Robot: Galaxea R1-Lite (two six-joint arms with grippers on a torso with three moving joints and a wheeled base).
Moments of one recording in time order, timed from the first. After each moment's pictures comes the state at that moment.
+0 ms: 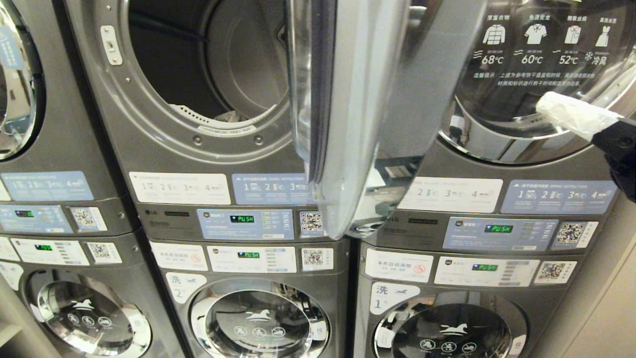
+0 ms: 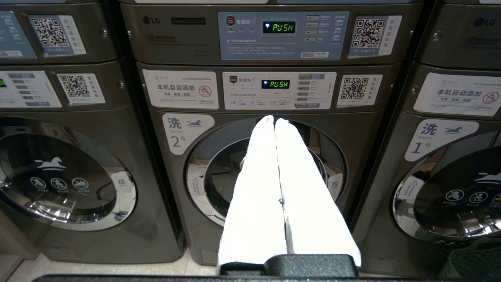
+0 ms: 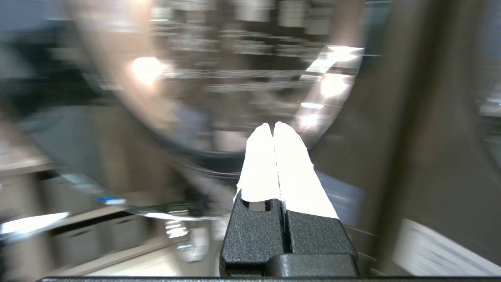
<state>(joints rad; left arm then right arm) 0.00 0.00 -0.03 0.07 -0.01 0.03 0.32 1.22 -0.63 -0.97 0.53 0.24</state>
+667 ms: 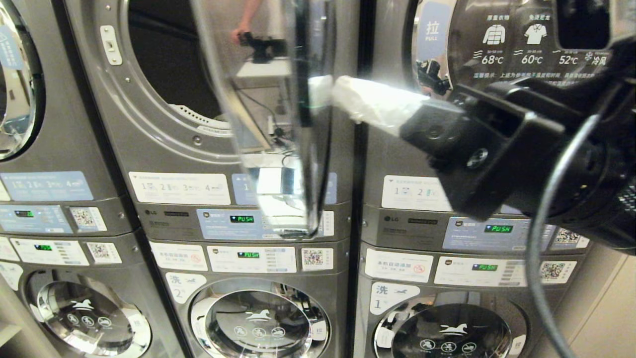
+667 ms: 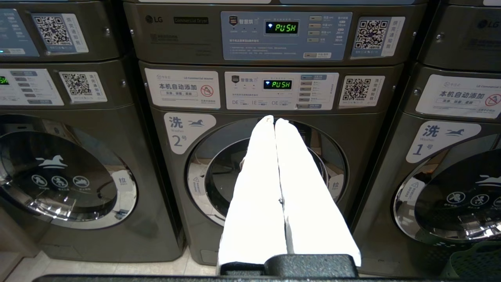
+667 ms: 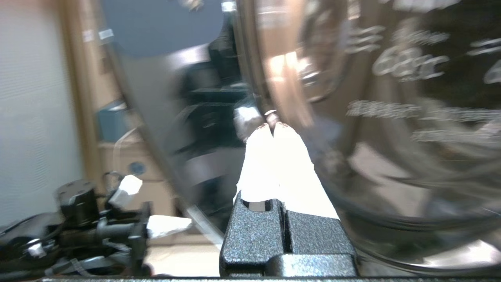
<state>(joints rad) 0.00 0.00 -0.02 0.07 0.00 0.02 0.84 1.55 -0.96 -0.97 0.49 0.21</state>
